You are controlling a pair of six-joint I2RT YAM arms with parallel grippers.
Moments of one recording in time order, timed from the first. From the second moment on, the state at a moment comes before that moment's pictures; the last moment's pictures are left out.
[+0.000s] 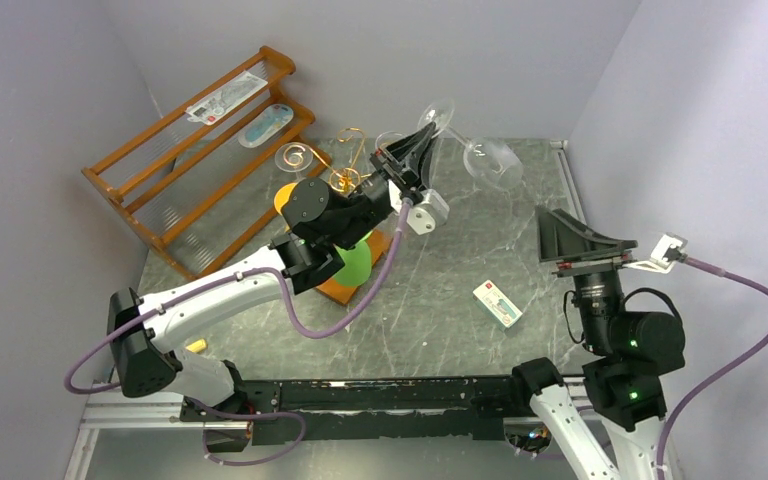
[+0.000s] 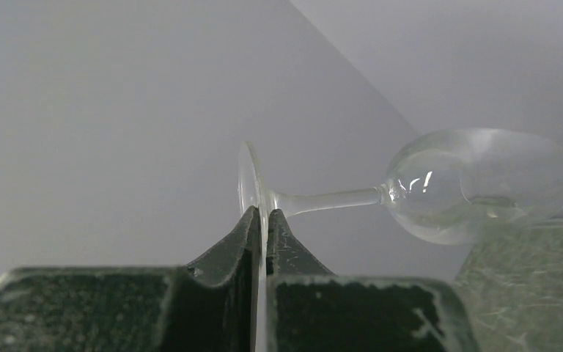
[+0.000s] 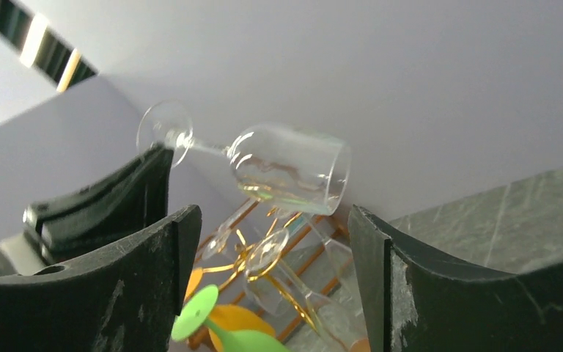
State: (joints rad) left arm -1.07 1.43 1.36 0.58 -0.04 0.95; right arm 0.29 0.29 0.83 -0.09 0.07 0.69
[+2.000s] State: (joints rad) left arm -1.05 1.48 1.88 0.08 -0.15 0.28; right arm 0.29 1.02 1.27 -0.02 -0.11 0.92
